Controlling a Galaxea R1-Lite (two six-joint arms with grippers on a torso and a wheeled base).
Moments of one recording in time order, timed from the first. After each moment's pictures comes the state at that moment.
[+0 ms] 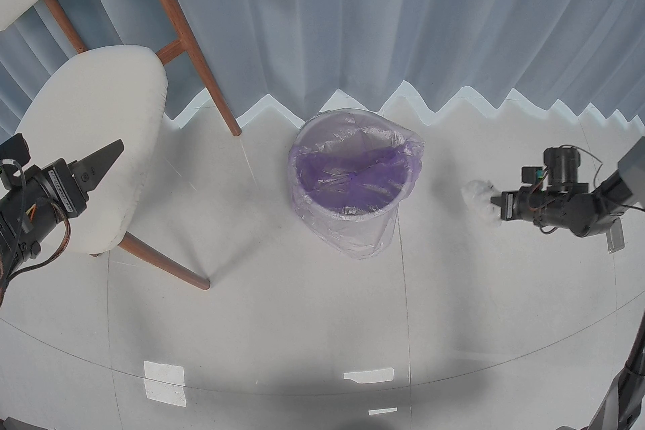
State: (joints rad) left arm -0.19 1.16 -0.58 -0.57 0.02 -0.28; right arm 0.00 2.14 -1.12 -0.48 0.28 -0.03
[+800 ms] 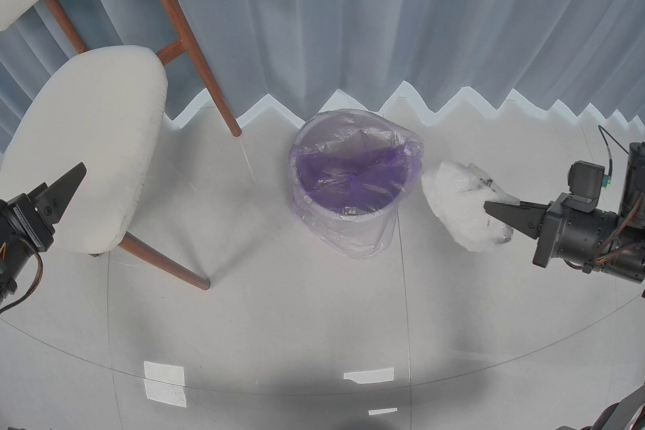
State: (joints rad) left arm -0.12 0.98 -0.43 -0.59 0.02 -0.28; right arm 0.42 1.36 -0.58 -0.56 0.32 0.17
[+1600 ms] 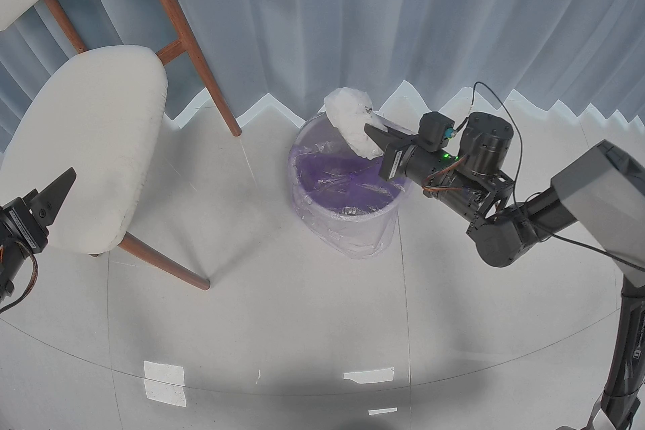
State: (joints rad) left arm -0.05 0.97 -0.41 -0.59 0.01 -0.28; right arm 0.49 2.20 -1.24 -1.09 0.22 0.10
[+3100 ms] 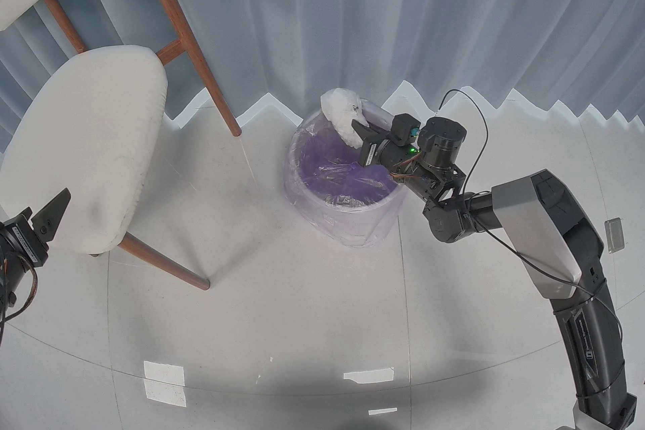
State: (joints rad) left arm 0.05 0.97 -0.36 -0.59 0.01 -0.24; right arm 0.44 2.61 -1.90 -0.90 0.21 0.10
